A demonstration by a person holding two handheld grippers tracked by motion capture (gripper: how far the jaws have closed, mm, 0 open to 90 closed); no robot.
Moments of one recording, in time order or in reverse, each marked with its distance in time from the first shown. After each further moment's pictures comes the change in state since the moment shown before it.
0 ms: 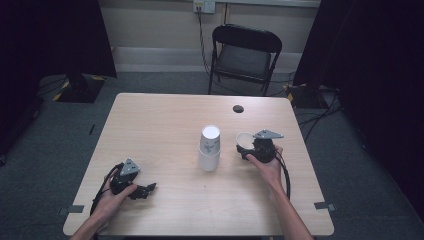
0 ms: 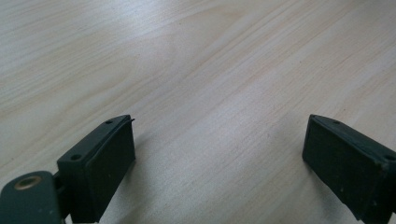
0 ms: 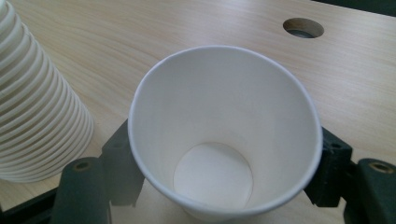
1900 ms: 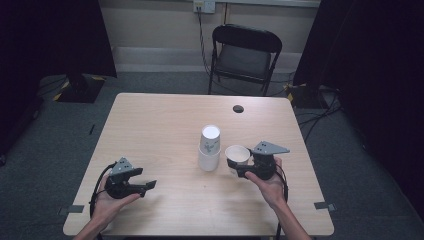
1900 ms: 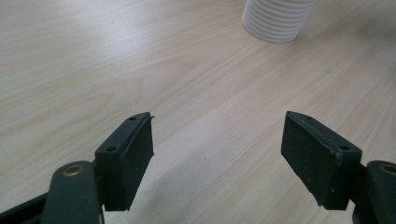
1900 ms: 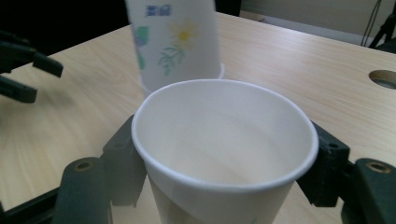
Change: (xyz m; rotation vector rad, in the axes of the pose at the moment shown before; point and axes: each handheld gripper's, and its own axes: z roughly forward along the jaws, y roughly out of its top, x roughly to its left) left arm -0.011 0.013 -0.032 -0.093 -0.096 -0.072; right arm 0.057 0.010 -0.067 -0.124 0.236 -0.056
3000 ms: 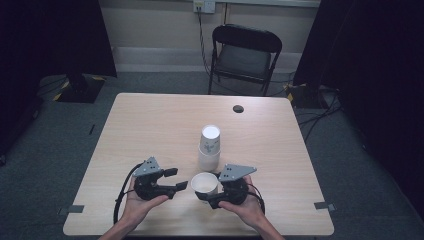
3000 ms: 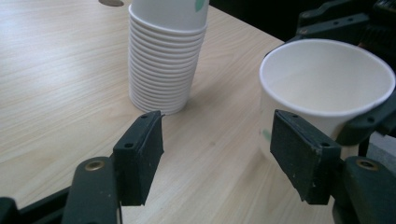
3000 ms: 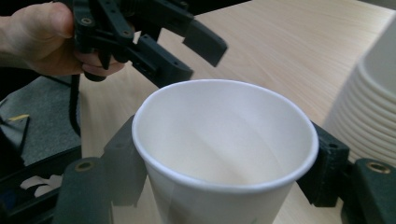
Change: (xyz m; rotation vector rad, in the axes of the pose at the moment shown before) left arm -0.069 0.042 0.024 -0.164 -0.230 0.022; right arm 0.095 -0.008 0.018 0.065 0.305 -0.143
